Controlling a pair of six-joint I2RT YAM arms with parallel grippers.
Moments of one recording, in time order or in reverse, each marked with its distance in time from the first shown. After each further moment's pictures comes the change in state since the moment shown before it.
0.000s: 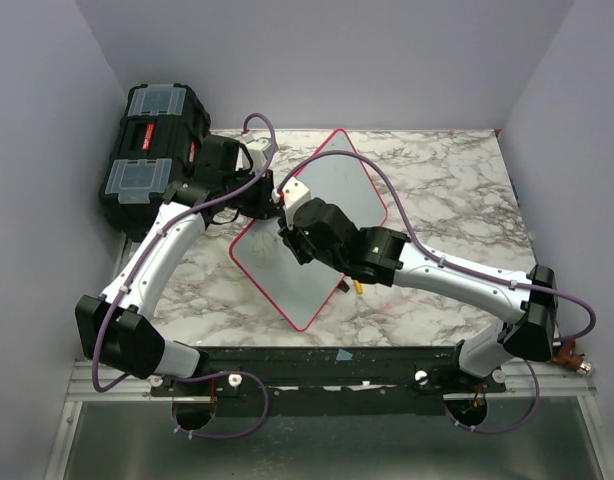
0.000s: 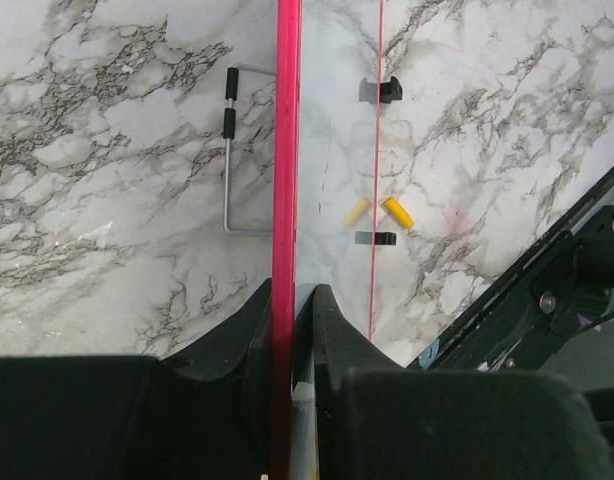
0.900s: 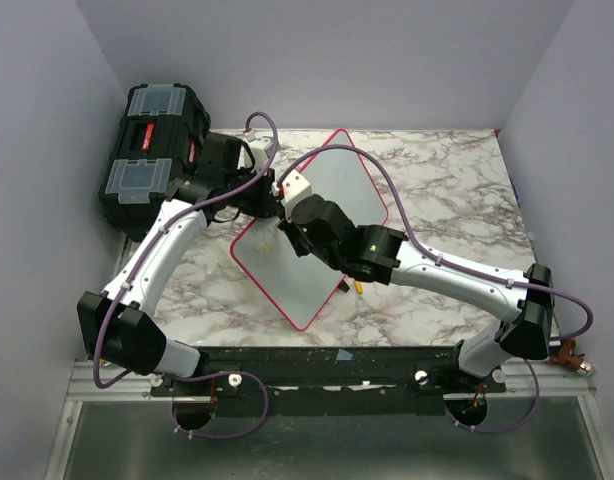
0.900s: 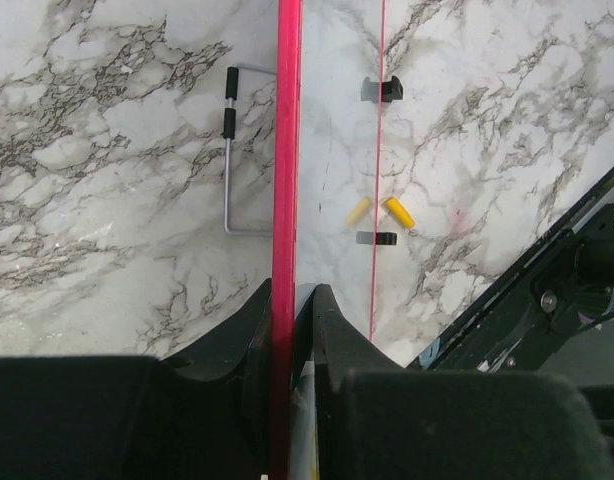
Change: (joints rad) left arm -0.006 0.013 0.018 -0.012 -0.004 0.002; right arm 0.000 0.022 0.037 0.033 0.100 -0.017
